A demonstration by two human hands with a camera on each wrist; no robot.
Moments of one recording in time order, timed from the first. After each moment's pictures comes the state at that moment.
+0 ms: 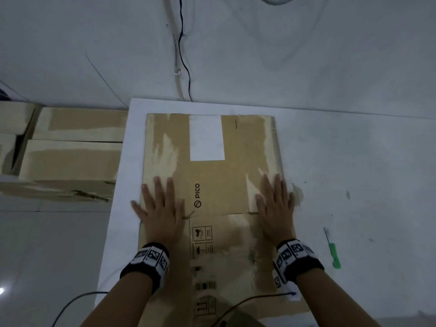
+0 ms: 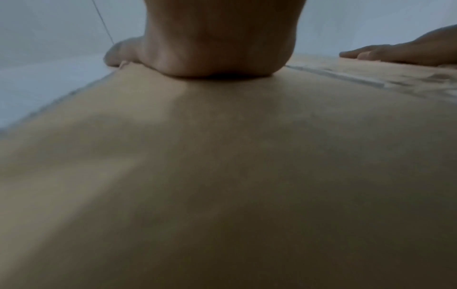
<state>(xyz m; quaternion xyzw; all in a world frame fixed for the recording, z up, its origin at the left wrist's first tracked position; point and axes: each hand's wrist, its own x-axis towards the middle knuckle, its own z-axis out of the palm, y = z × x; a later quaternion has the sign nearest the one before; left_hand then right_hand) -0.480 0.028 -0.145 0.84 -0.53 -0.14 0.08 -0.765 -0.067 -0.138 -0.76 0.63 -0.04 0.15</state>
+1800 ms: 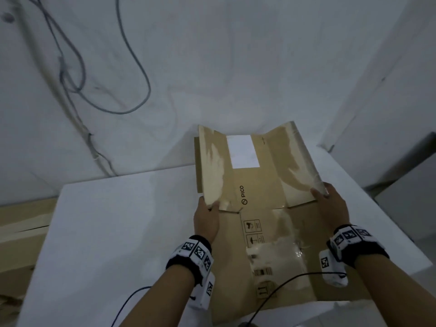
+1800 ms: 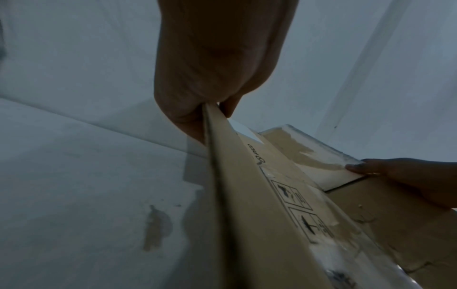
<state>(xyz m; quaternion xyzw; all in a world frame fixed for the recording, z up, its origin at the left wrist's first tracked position) -0.777 -0.088 0.016 0.65 -0.41 -0.45 0.46 -1.105 -0.127 0.046 -0.51 0.79 -0.27 0.20</state>
